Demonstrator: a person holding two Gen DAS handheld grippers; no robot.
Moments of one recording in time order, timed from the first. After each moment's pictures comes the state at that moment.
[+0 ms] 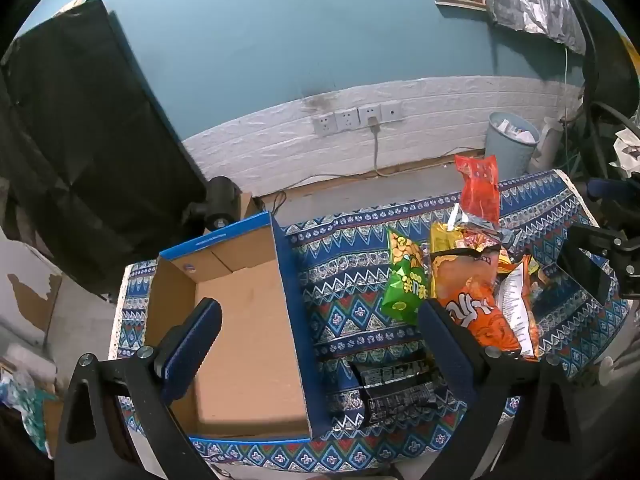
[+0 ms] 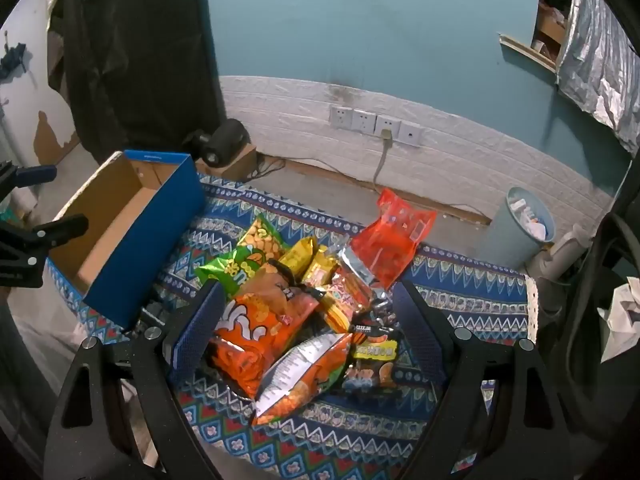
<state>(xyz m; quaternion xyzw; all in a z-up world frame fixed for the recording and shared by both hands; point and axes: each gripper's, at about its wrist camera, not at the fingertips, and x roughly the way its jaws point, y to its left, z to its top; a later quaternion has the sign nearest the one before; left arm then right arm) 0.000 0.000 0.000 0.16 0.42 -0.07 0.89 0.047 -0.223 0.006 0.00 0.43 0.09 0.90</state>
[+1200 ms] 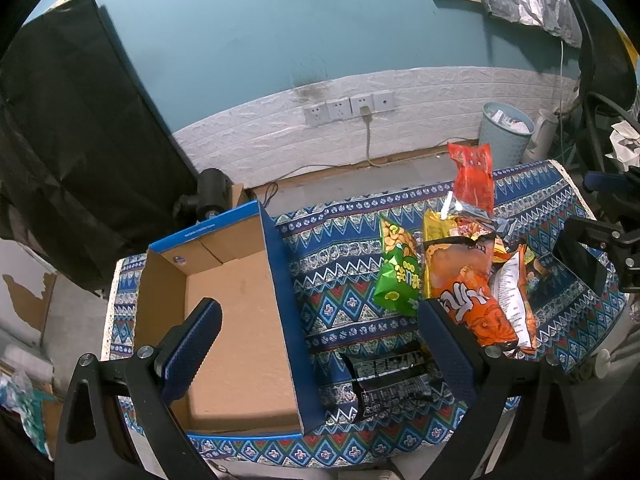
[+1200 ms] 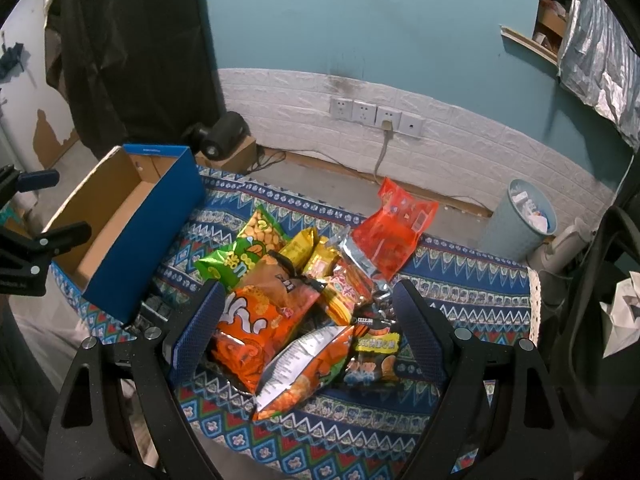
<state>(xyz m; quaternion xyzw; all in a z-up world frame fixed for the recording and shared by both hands) 0.001 -0.004 -0.008 0.15 0.44 -0.08 0.88 0.047 -0.223 -0.001 0.00 0.45 0.09 0.89</state>
